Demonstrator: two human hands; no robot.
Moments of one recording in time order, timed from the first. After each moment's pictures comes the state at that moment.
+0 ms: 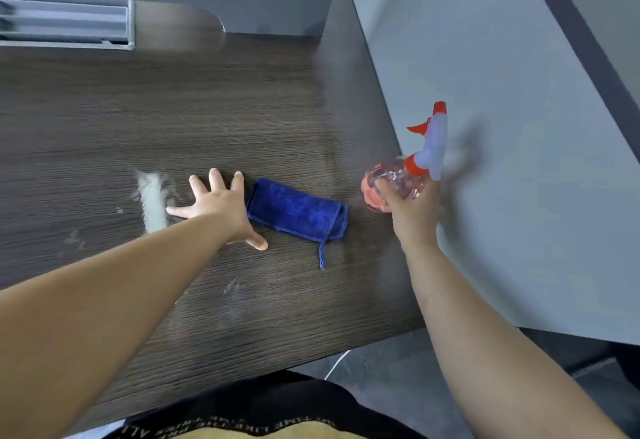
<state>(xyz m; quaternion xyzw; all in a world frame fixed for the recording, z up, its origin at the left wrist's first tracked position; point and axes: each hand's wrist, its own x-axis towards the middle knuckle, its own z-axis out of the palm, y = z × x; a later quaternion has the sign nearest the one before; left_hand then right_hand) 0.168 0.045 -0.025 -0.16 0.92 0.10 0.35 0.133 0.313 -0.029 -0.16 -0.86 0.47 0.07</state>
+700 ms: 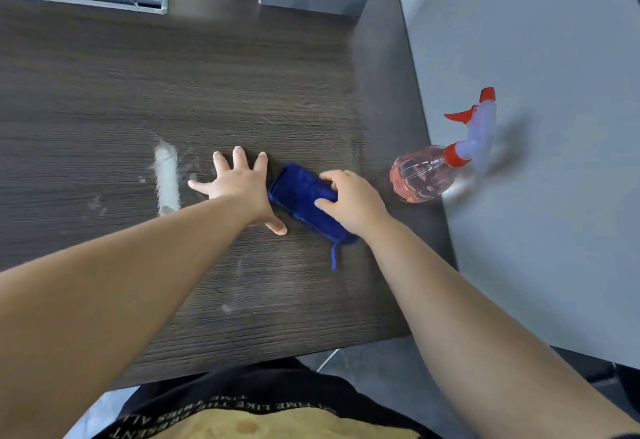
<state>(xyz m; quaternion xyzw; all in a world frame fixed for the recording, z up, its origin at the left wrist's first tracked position) 0.170 0.042 -0.028 -0.17 0.92 0.11 0.34 0.133 0.215 -0.032 0.14 -0.94 0.17 -0.25</state>
